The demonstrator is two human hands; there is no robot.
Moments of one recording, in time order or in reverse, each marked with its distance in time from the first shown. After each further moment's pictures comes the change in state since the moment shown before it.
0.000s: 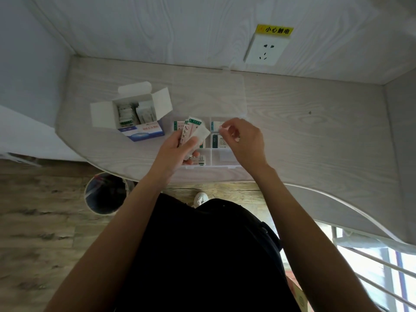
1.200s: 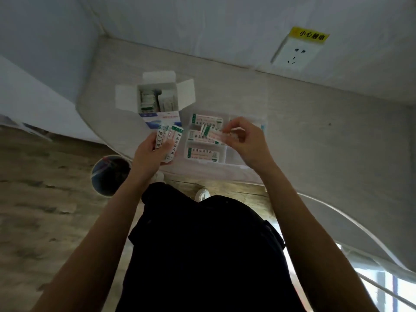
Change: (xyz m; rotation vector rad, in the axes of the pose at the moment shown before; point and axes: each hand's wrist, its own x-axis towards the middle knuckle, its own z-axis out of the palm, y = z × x) left_hand -0.017 -0.039 -0.061 -0.016 0.368 -0.029; right_hand 0.003 -0.024 0.008 0.443 -0.321 0.101
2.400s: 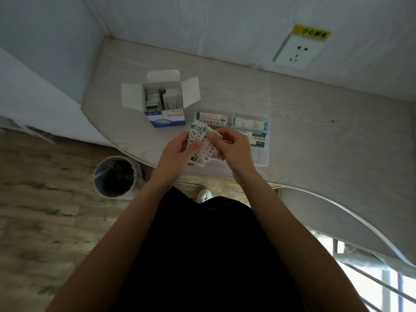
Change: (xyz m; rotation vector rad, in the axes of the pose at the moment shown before) left_hand -0.020 0.015 0.031 0.035 -0.213 0.098; right_hand -0.015 -0.019 0.048 0.359 0.131 0.318
